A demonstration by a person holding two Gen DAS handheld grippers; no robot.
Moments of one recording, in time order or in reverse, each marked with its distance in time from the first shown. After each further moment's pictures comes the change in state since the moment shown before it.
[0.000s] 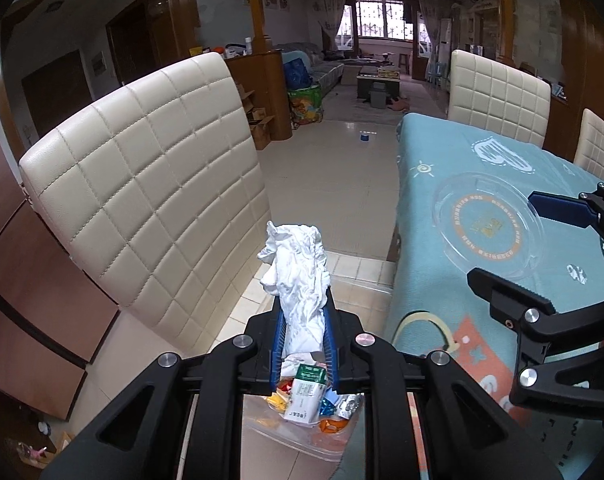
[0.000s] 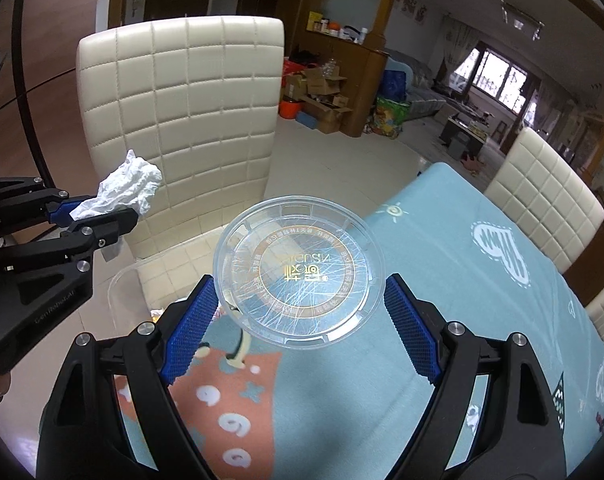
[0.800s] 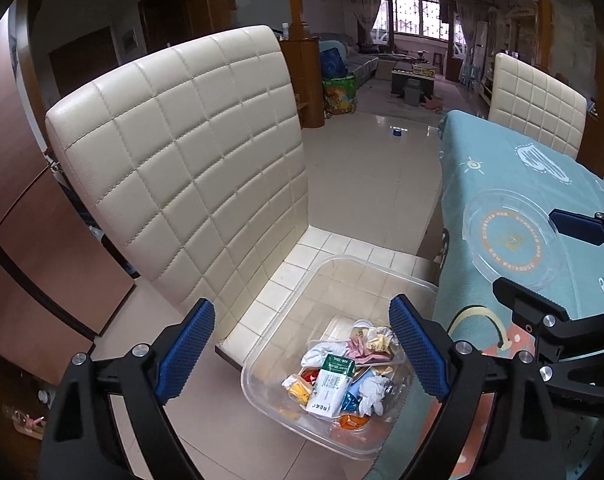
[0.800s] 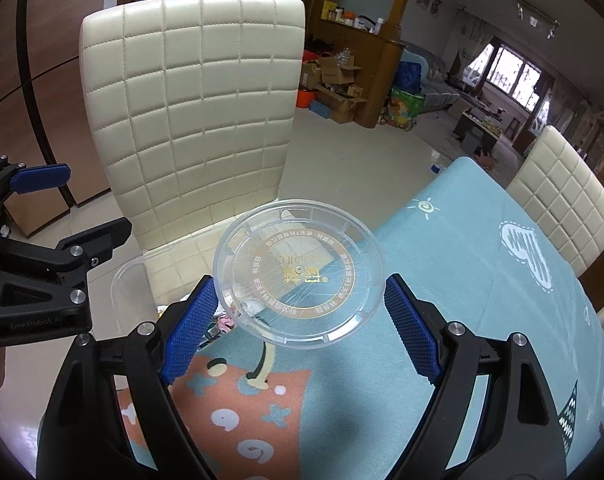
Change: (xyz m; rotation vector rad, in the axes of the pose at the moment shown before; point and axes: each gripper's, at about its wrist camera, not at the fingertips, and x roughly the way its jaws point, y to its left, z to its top) left arm 0.016 0.036 -0.013 -0.092 0.043 0.080; right arm 0.028 0.017 0.001 -0.021 0.041 0.036
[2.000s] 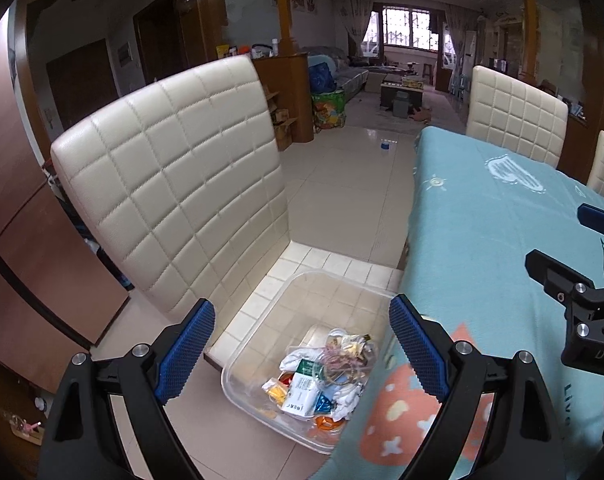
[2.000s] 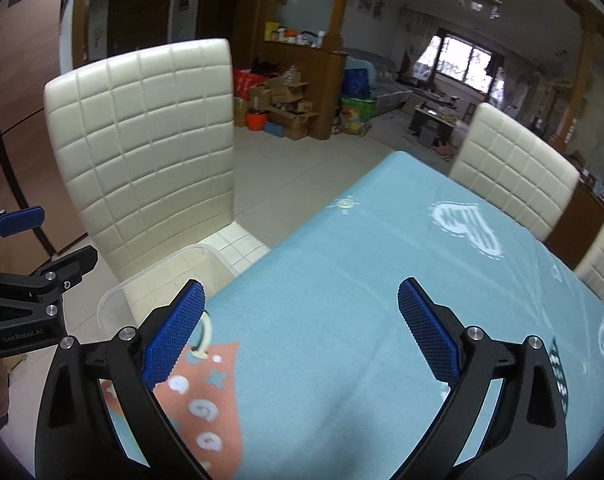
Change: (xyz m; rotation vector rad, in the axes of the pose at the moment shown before) left arm -0.047 -0.043 0.008 0.025 -0.071 -0.018; right arm -0.072 -0.070 -0.028 0.198 -0.080 -0.137
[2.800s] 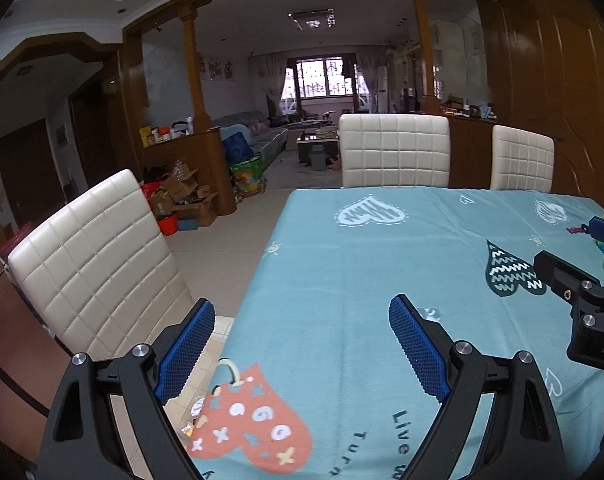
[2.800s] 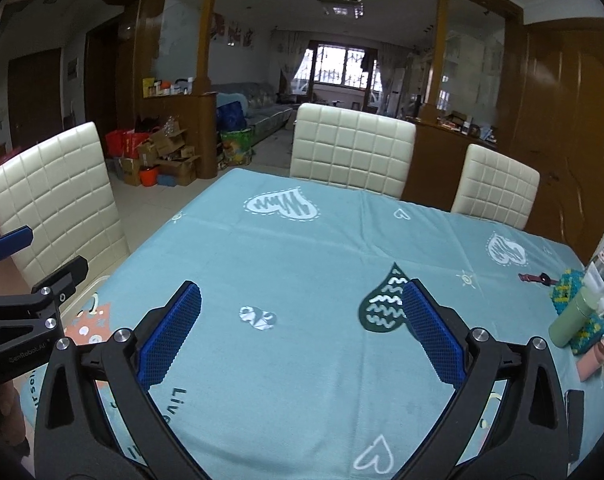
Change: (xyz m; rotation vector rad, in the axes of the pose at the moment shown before) left arm -0.110 -0.164 0.000 0.182 -0.232 -0.216; right arm -0.154 -0.156 -0.090 0.288 -0.127 -0.302
